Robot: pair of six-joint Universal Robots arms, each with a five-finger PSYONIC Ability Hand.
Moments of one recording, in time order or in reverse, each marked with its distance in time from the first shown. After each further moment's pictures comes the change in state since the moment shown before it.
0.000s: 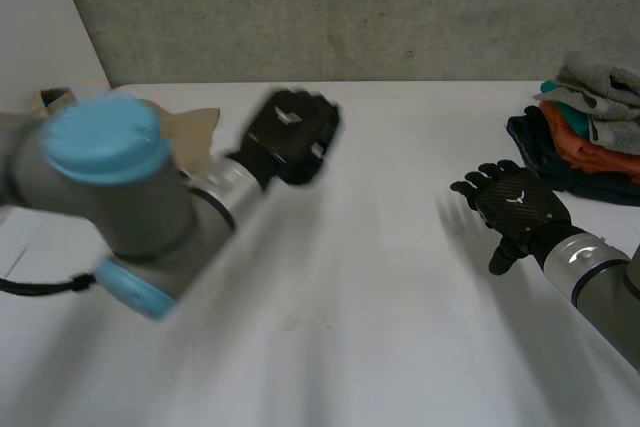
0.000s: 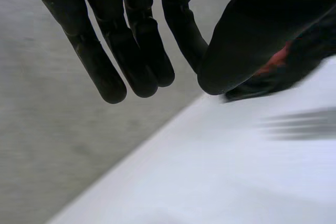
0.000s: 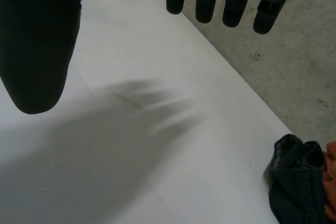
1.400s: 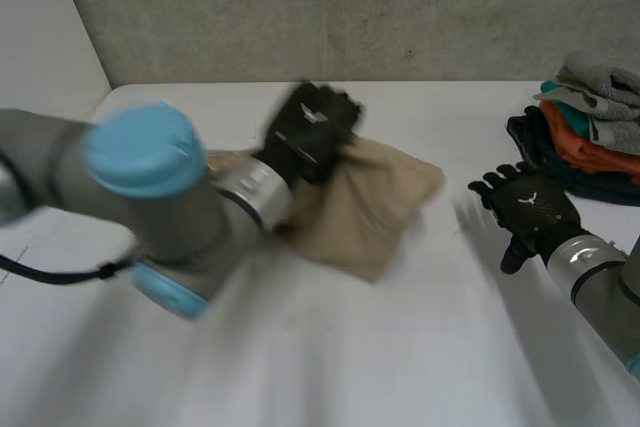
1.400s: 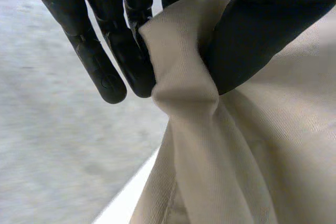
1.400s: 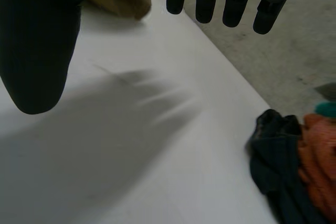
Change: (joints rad) left arm -0.059 -0.059 0.074 0.041 -0.060 0.147; right arm -0.003 0.030 0.000 -0.046 0.099 -0.001; left_hand -0.008 0.000 0.000 0.000 -0.004; right_hand 0.000 0.000 0.000 0.000 0.000
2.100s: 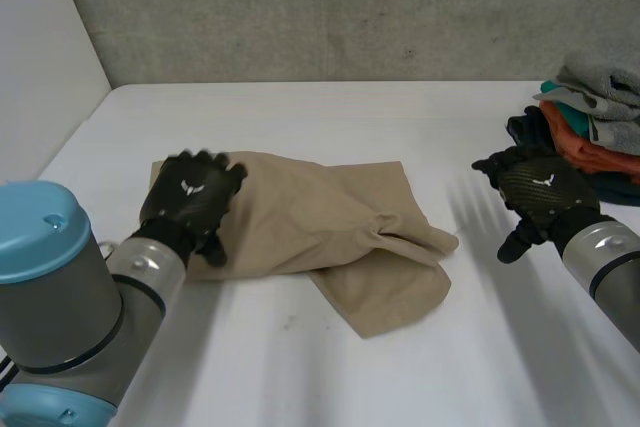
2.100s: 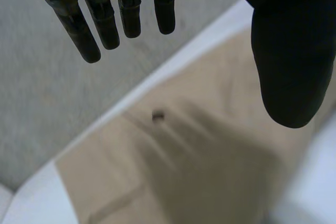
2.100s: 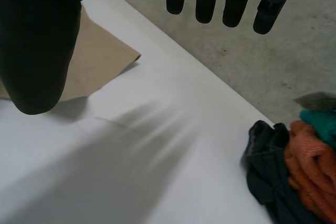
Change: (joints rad) left arm 0.161 0.350 -0.546 -0.037 -0.256 0.030; right arm 0.021 -0.171 0.016 0.123 0.017 0.172; left_hand -0.839 -0.892 -0.883 -0.899 -0.860; right_hand 0.000 0.000 0.000 0.000 0.000
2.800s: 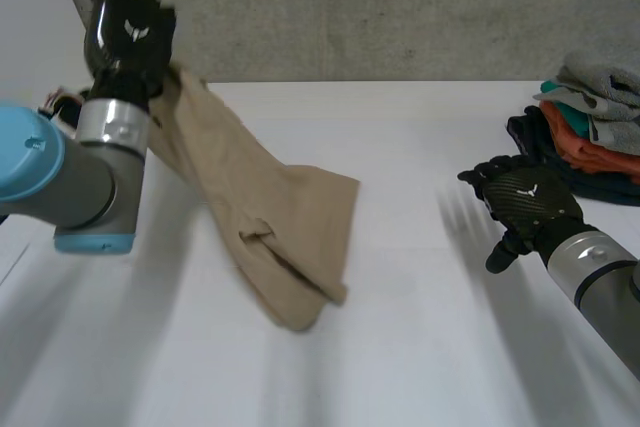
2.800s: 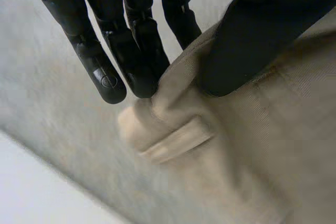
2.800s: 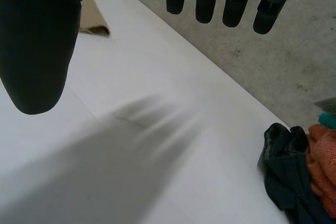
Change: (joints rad) left arm 0.155 -0.201 0.330 0.551 0.088 0.373; right arm 0.041 0.019 0.011 -0.012 0.016 -0.012; left_hand 0.831 0.890 0.883 0.899 0.841; right_hand 0.000 0.000 0.000 0.000 0.000
